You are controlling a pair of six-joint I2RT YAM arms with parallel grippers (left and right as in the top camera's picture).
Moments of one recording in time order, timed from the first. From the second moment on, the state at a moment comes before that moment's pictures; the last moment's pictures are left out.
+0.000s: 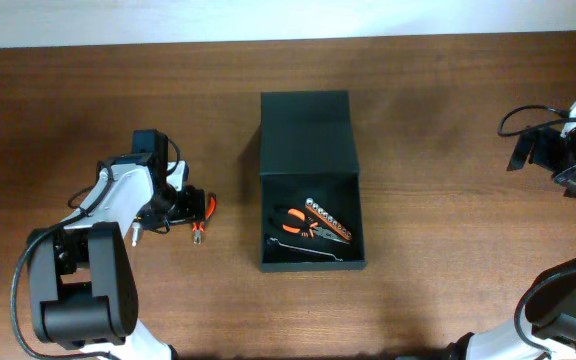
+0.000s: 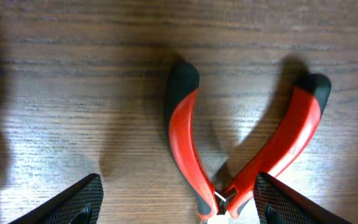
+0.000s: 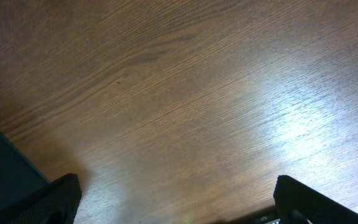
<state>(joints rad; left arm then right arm) 0.05 1.82 1.09 -0.80 0.10 -0.05 -0.44 1.78 1.78 -1.50 -0.02 0.08</state>
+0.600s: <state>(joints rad) 0.05 1.82 1.09 -0.77 0.07 -0.15 -0.44 1.78 1.78 -1.50 -0.02 0.08</state>
